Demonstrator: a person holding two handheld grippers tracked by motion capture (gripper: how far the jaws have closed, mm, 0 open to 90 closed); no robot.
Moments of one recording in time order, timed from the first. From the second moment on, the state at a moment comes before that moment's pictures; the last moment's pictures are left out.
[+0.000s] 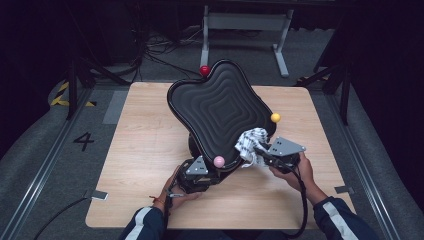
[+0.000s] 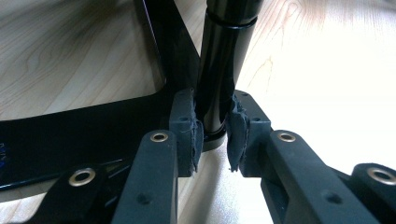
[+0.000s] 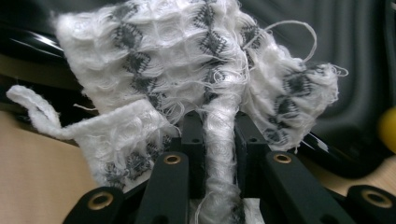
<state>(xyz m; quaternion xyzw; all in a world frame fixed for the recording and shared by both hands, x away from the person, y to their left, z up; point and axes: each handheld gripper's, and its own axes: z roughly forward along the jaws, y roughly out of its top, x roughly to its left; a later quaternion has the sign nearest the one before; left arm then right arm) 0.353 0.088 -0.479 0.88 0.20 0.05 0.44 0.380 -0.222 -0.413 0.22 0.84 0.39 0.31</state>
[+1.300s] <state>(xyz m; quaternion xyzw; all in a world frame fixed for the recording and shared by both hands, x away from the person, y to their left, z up) 0.342 0.048 -0.478 0.88 0.17 0.10 0.43 0.372 -0.218 -0.417 0.21 0.85 0.41 0.25</state>
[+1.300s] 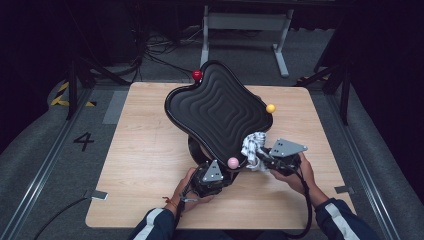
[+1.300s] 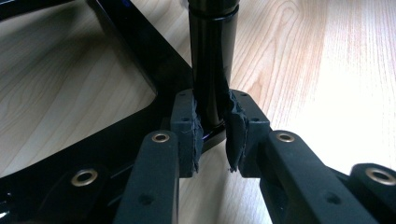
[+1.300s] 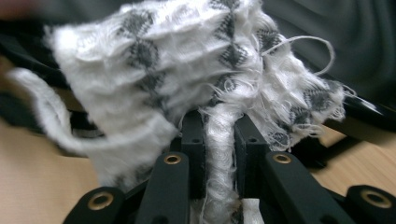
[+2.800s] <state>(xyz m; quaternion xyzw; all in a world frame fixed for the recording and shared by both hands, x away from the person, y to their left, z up) 0.354 0.145 -0.459 0.87 0.27 0.14 0.40 0.322 -0.239 -0.422 0.22 0.86 0.41 0.21</state>
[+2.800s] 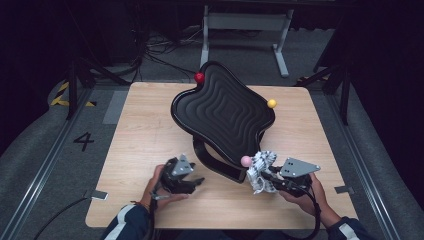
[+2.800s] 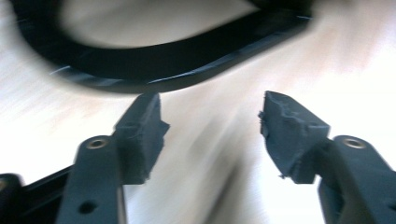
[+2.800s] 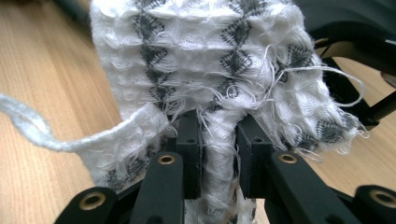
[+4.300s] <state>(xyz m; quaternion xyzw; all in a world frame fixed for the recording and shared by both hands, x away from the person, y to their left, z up) 0.525 0.099 -0.450 0.80 0.41 0.21 0.39 0.309 -0.228 -0.438 0.16 0.87 0.43 0.18</state>
